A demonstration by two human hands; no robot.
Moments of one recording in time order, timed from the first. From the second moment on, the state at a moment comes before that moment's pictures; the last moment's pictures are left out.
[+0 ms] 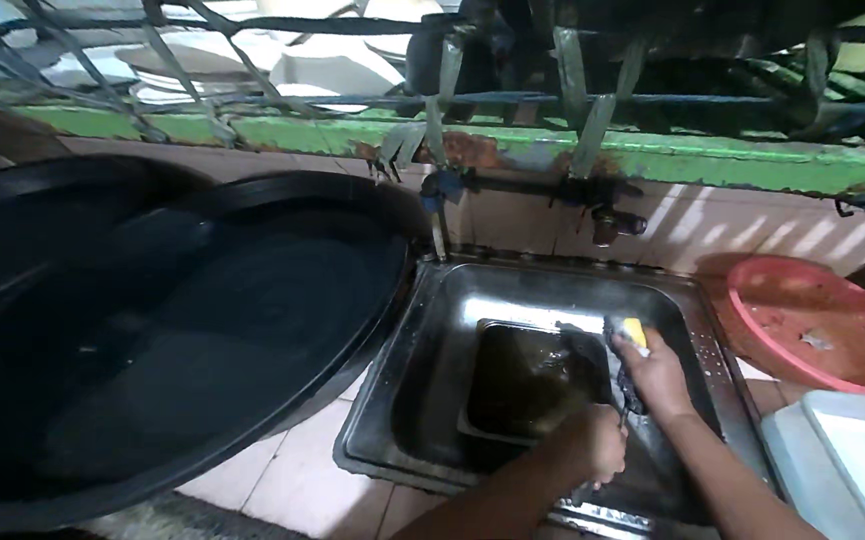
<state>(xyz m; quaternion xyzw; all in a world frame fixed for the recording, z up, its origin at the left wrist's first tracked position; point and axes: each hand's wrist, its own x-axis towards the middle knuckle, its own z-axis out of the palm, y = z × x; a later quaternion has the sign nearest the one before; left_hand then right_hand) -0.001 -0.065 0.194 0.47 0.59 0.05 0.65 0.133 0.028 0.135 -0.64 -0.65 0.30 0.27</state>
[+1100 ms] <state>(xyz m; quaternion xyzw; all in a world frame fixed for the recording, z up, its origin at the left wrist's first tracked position) -0.024 -0.066 0.188 0.40 0.61 0.19 0.66 0.155 0.040 0.159 -0.60 -0.72 0.20 0.29</state>
